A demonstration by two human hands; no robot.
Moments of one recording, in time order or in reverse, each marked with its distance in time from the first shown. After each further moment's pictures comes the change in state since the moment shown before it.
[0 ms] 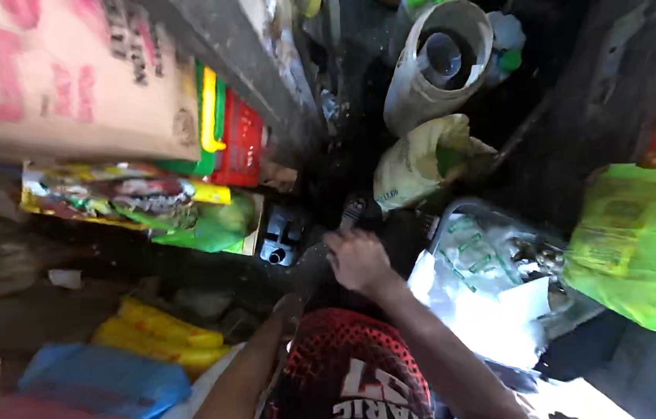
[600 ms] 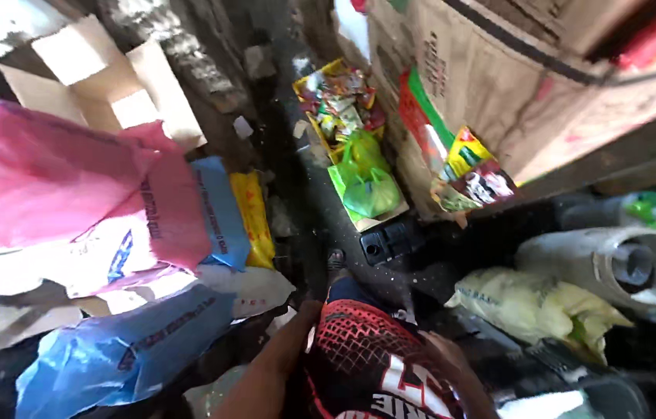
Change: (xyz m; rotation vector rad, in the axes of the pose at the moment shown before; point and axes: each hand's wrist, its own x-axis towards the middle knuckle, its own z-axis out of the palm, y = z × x) left_hand -0.106 -0.183 0.116 -0.657 0.205 -0.213; right_hand -0.047 -0.082 0.123 -0.421 -0.629 -0.060
